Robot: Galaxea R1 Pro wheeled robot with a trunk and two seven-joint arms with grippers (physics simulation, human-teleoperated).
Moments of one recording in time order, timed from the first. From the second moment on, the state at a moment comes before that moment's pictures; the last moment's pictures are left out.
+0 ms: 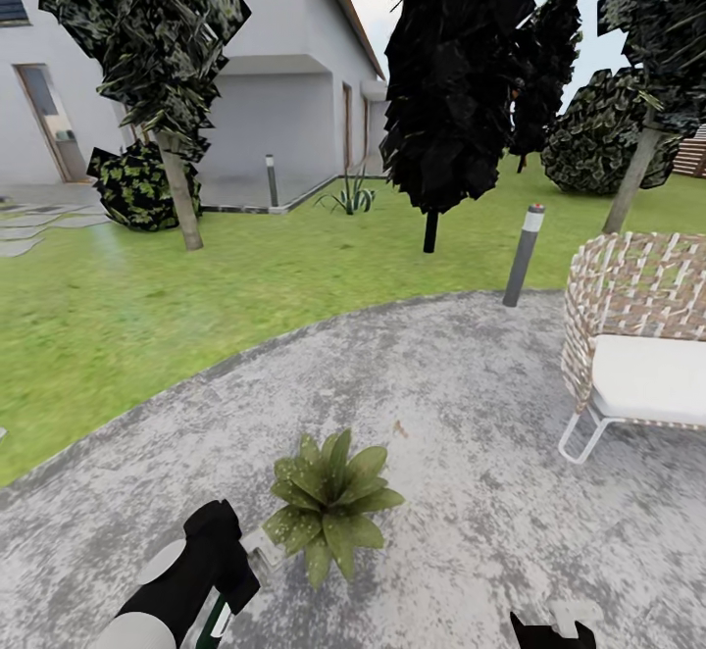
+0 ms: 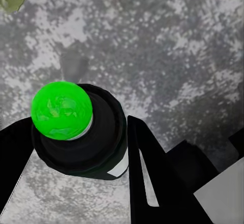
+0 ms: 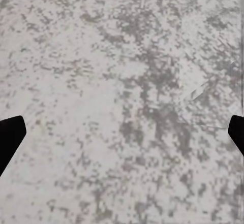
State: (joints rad) left arm -0.48 -0.04 -0.03 -0.84 -1.13 0.76 -0.99; right arm -0.44 -0.19 -0.13 -0.03 0.04 -0.41 0.16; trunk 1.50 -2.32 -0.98
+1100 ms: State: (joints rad) left arm -0.48 -0.04 -0.03 -0.84 -1.13 0.76 -0.96; right arm -0.44 -0.19 -0.13 -0.03 0.04 -0.41 0.16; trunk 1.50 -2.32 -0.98
